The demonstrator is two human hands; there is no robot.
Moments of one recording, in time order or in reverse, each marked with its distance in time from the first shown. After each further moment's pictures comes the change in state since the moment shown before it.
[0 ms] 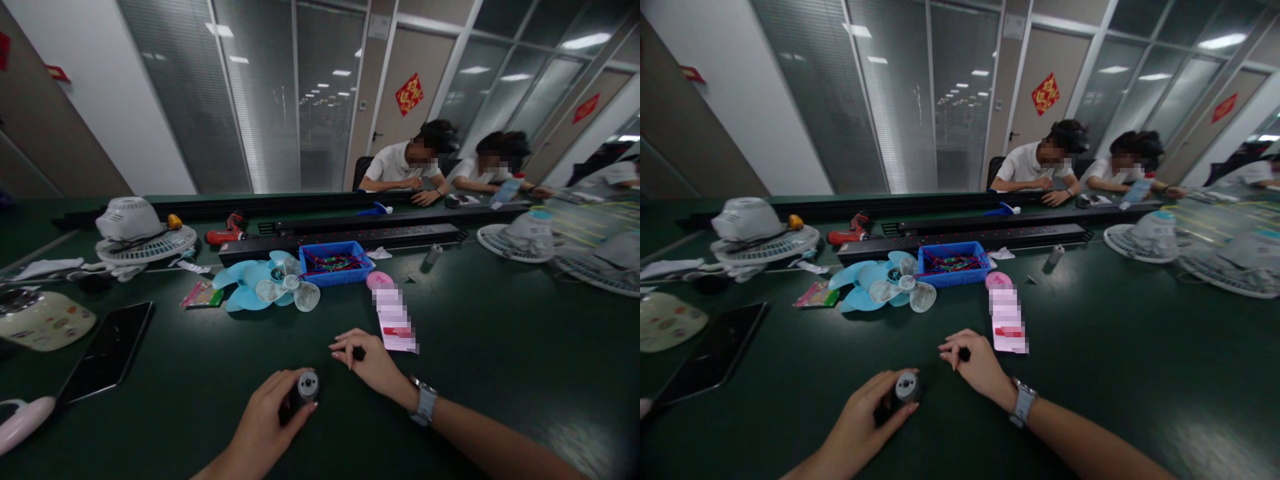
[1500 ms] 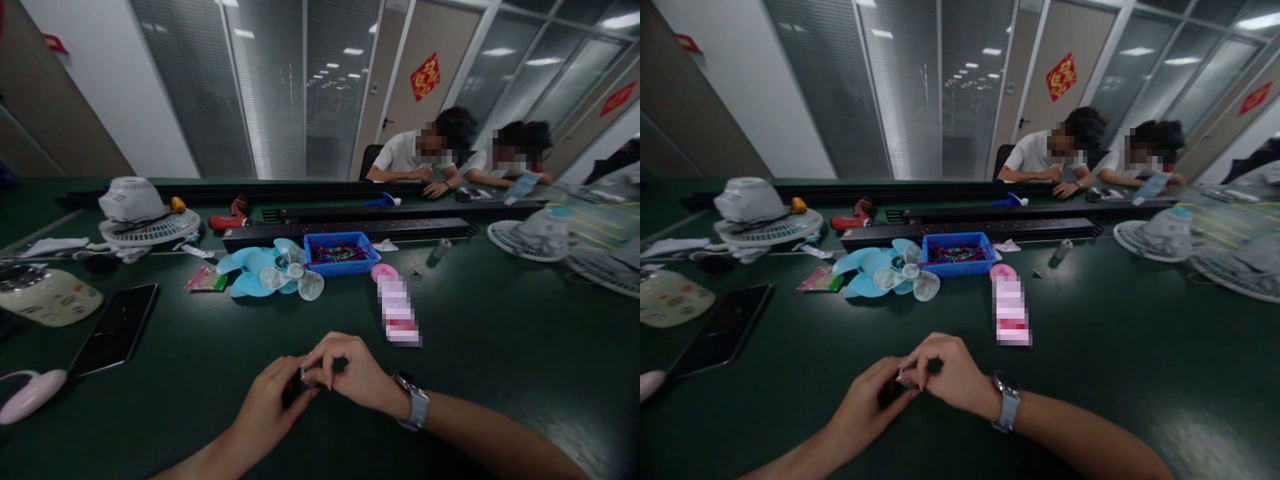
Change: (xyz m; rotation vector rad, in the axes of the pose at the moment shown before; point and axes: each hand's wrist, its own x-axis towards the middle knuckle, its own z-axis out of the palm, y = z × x) left_hand 0.000 -0.002 0.000 -0.047 0.007 0.062; right_hand 0.003 -0.060 0.030 0.176 -0.157 -0.220
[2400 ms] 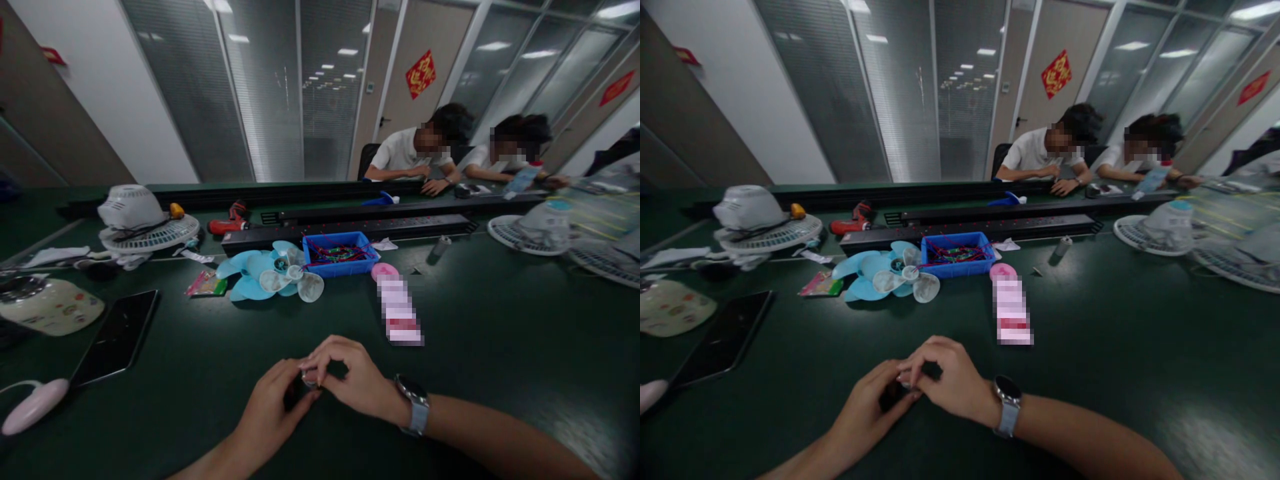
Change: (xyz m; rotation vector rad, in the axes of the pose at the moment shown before) left_hand 0.000 0.000 0.001 0.007 0.014 -0.013; right_hand -0.005 -0.001 0.003 -0.085 0.021 0.010
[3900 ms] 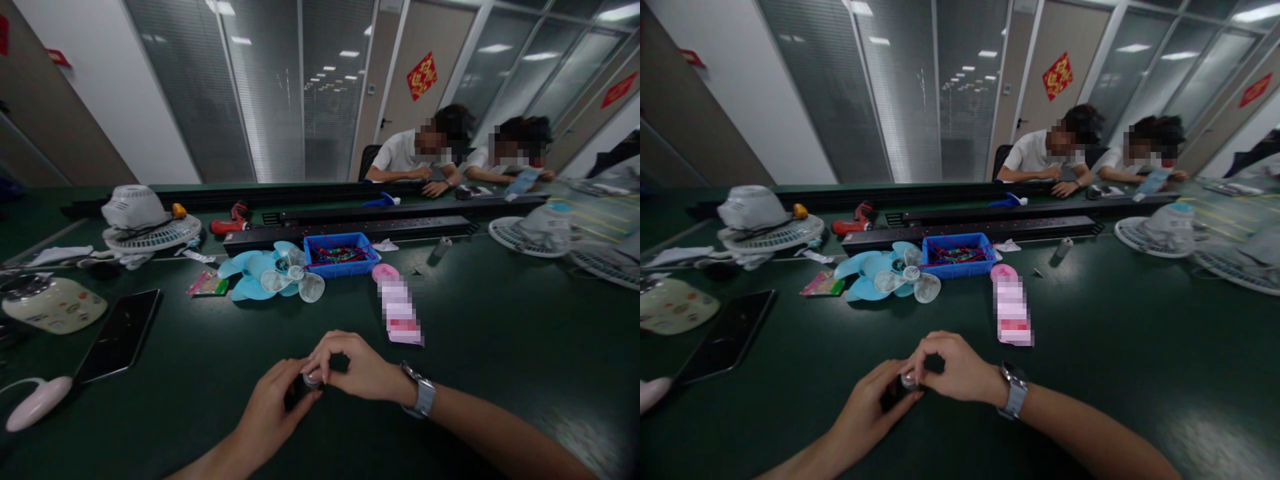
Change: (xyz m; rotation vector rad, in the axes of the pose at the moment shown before) left_hand 0.002 0.004 -0.002 -0.014 0.005 0.004; right_hand 0.011 0.001 -0.019 0.005 -0.232 -0.030
